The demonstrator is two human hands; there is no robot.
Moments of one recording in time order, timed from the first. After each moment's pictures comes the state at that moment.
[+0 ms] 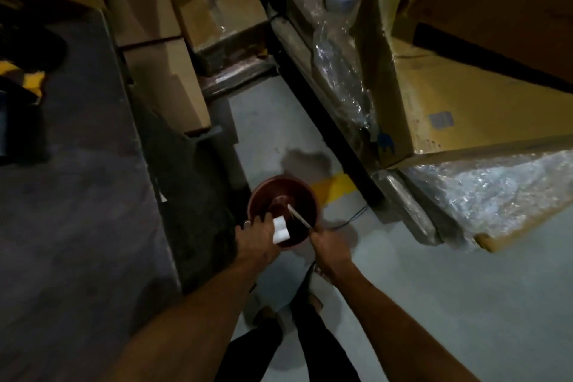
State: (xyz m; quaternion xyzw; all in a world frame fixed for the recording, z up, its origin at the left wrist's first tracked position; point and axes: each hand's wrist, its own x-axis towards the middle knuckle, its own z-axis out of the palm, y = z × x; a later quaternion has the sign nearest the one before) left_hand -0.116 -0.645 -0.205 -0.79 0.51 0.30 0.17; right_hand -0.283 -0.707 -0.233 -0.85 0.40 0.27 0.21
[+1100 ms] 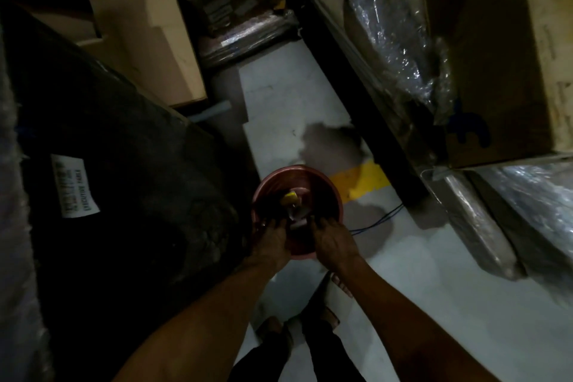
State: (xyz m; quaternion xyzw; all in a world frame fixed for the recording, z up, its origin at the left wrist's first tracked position) left_hand -0.113 -0.653 -0.376 -0.78 0.49 0.37 0.11; right_hand -0.256 -0.738 -0.374 -0.88 0.34 0.22 0.26
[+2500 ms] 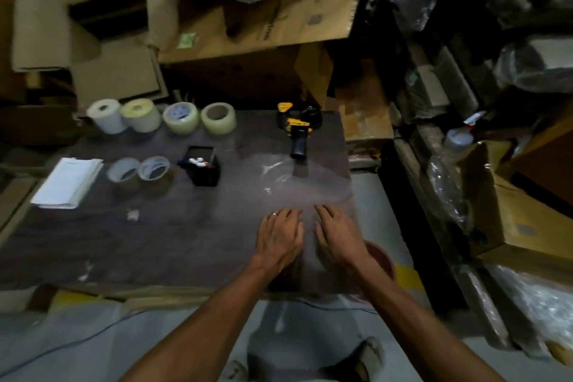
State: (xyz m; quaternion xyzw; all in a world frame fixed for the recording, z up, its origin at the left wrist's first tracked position) left_hand 0.033 -0.382 0.069 -0.88 0.43 0.01 -0.19; right_hand -0.070 -0.510 0.077 -0.96 0.23 -0.04 0.18
